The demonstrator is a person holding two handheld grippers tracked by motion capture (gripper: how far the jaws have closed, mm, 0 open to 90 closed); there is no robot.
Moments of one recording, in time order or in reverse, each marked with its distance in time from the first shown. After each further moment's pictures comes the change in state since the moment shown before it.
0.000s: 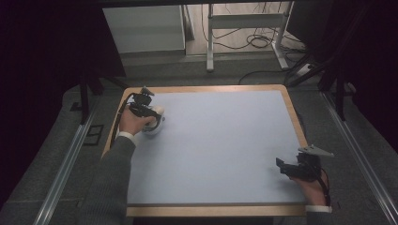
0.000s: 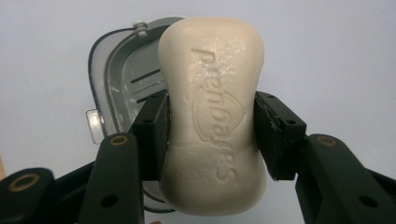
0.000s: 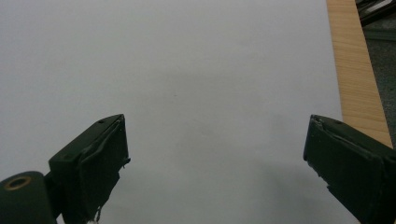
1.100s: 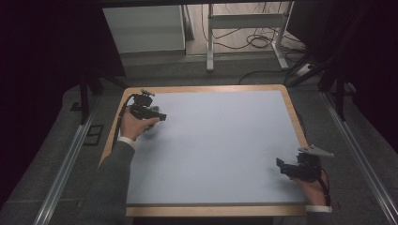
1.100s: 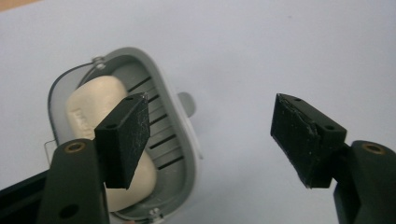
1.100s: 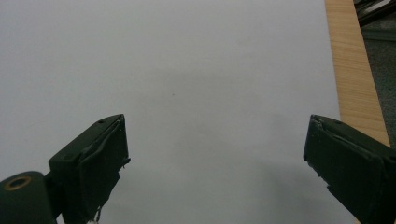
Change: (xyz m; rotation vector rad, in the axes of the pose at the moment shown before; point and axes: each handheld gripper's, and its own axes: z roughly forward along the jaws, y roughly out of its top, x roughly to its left) left arm -0.016 -0.012 -0.017 -0.150 -0.084 0.057; right arm 0.000 0.000 0.000 -0.002 -0.005 0.000
